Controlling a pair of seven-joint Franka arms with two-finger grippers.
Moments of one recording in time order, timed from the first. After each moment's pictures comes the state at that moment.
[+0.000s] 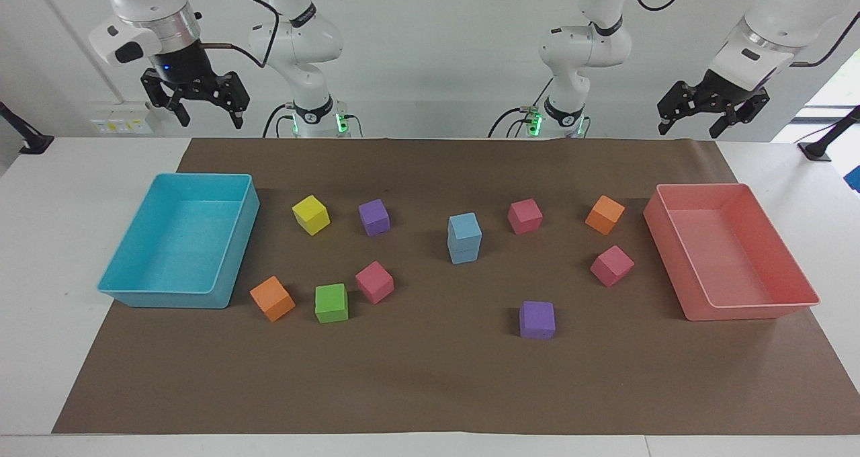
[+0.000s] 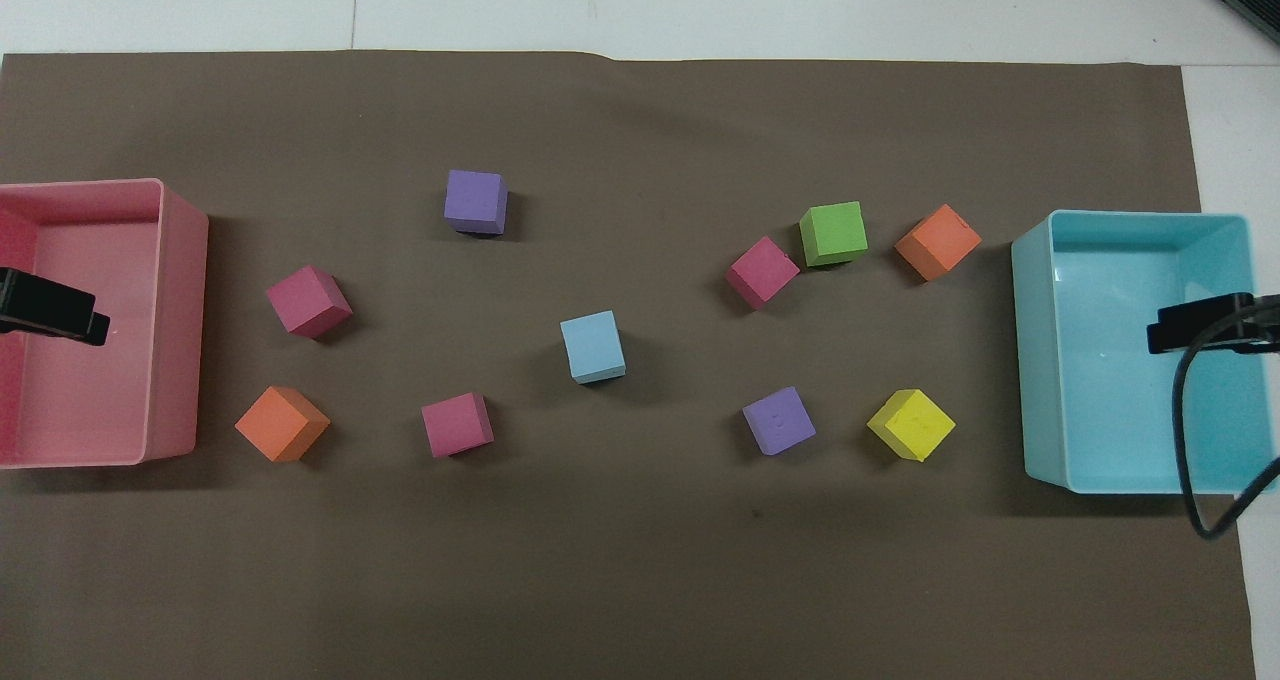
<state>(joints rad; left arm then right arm) -0.06 0.00 0.02 -1.45 -0.02 1.36 0.08 0.07 -0.11 -0.08 -1.59 -0.04 1.48 0.02</state>
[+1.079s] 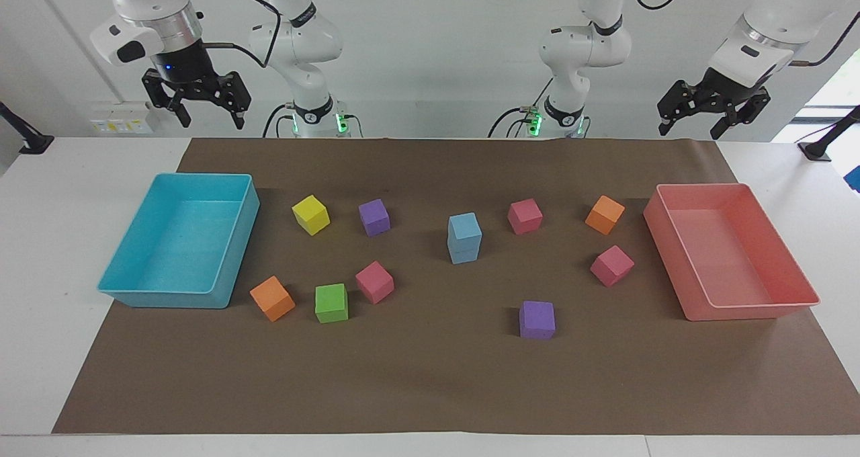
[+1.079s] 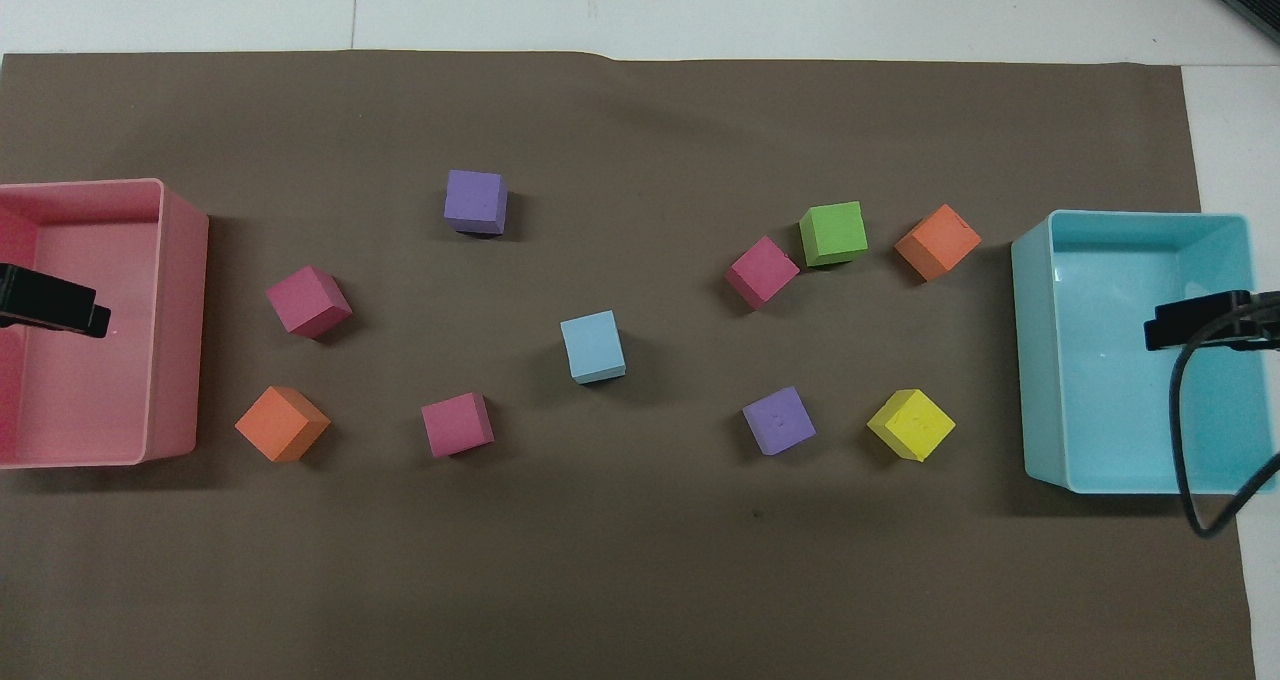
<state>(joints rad) -0.06 -0.01 0.02 -1.46 -0.02 1.39 0.12 0.07 -0.11 -0.08 -1.59 -0.04 1.49 0.02</state>
